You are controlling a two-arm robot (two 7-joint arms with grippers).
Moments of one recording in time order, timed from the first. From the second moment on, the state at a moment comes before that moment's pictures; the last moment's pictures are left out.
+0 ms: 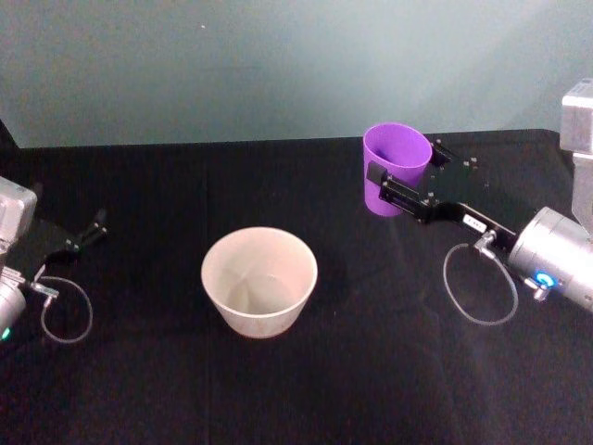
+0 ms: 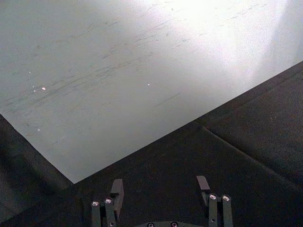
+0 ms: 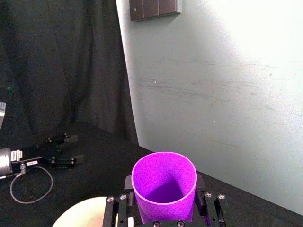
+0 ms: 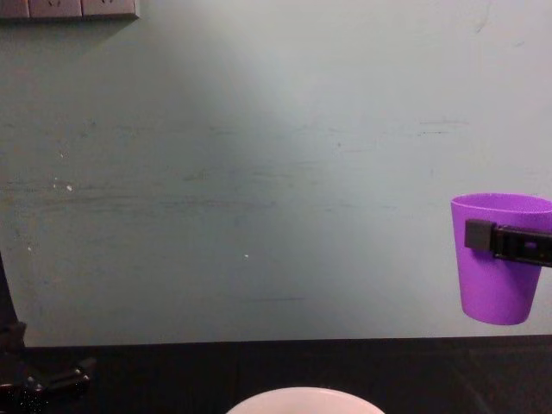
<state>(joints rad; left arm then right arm) -0.20 0.60 0.45 -1.41 -0.25 -0.12 0.03 0.05 0.57 -0.18 -1.78 0.53 0.08 0.45</state>
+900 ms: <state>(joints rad) -0.20 0.60 0.45 -1.41 -0.25 -0.12 0.03 0.05 0.57 -0.18 -1.78 0.53 0.08 0.45</state>
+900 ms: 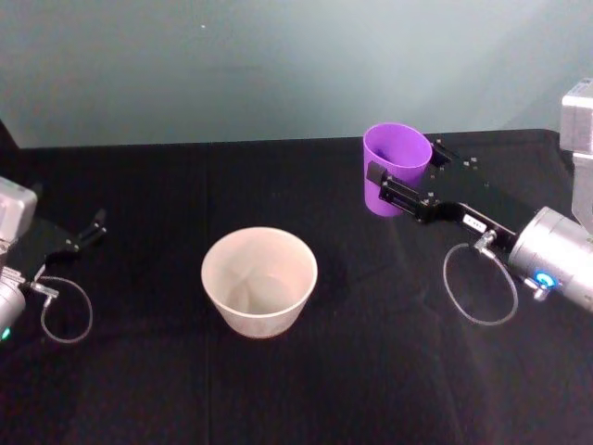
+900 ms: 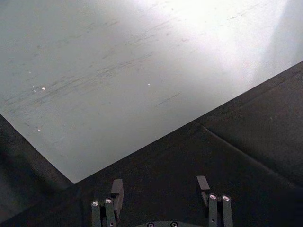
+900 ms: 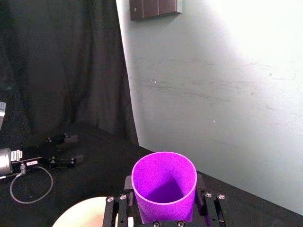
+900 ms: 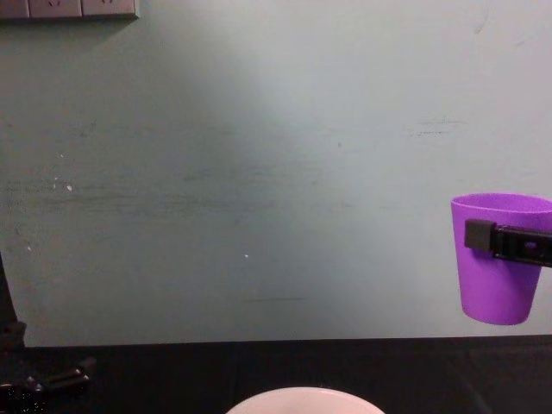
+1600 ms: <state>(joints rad) -0.20 0.60 0.45 -1.41 -0.25 -0.12 0.03 0.09 0.57 -0.19 -1.76 0.61 0.10 0.48</state>
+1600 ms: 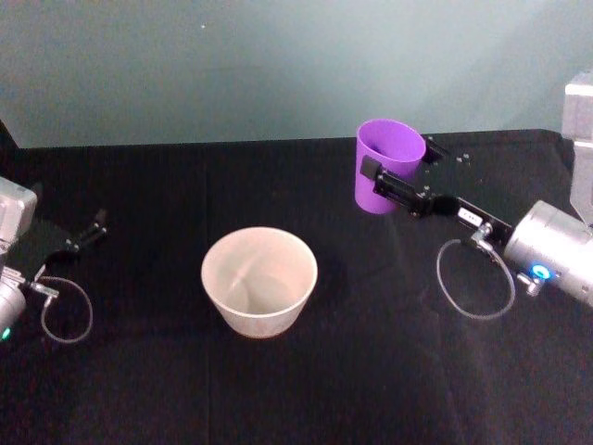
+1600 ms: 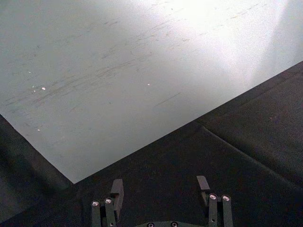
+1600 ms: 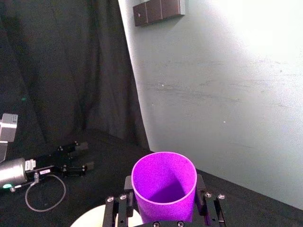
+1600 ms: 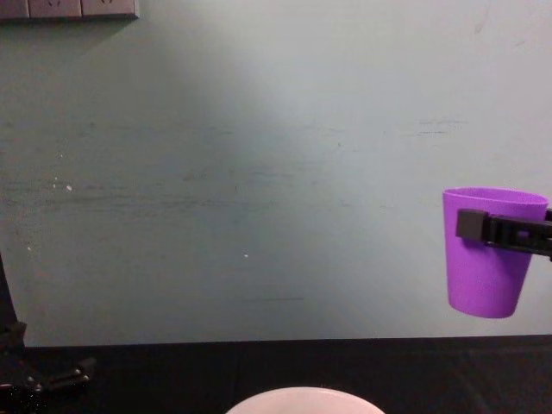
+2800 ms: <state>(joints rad) -0.20 0.60 0.45 -1.41 -0.25 -0.12 0.03 0.20 0.62 -0.48 -1.76 -0.08 0.00 0.26</state>
